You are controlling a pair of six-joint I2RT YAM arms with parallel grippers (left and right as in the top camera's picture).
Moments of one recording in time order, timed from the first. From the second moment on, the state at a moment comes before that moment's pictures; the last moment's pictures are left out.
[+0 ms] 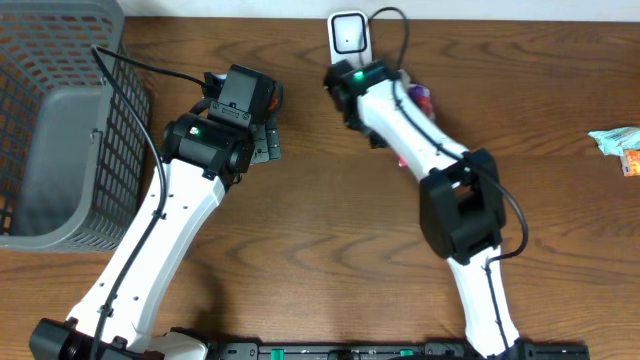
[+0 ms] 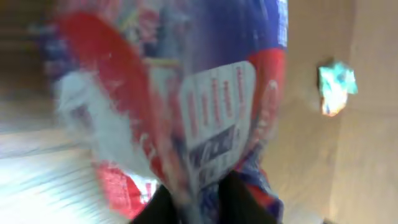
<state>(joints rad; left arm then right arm) -0.38 1.49 1.43 -1.06 -0.34 -0.46 0.53 2.35 2.02 -1.38 0.75 0.52</state>
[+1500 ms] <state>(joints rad) -0.38 1.49 1.43 -1.06 -0.34 -0.46 0.17 2.35 2.35 -1.48 -0.34 0.08</state>
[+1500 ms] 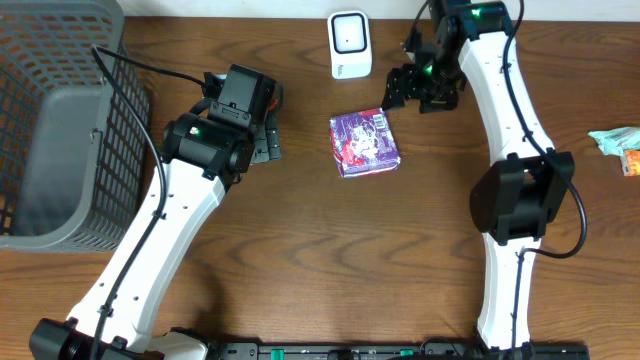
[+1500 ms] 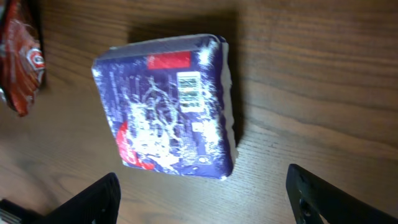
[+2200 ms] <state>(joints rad) -0.38 1.49 1.43 -1.06 -0.34 -0.46 0.14 2.35 1.83 -1.15 -0.61 -0.01</state>
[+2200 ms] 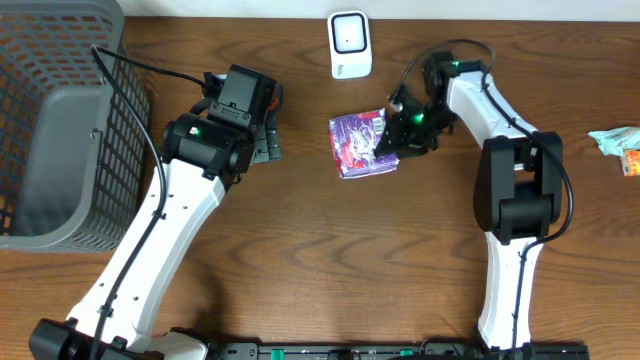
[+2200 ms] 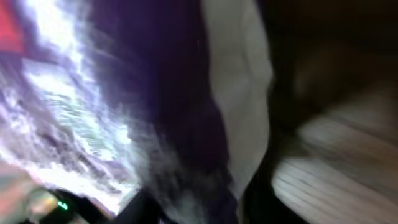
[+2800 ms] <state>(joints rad) -0.38 1.49 1.43 -1.06 -0.34 -0.46 0.15 2.27 2.07 -1.39 -0.13 0.18</state>
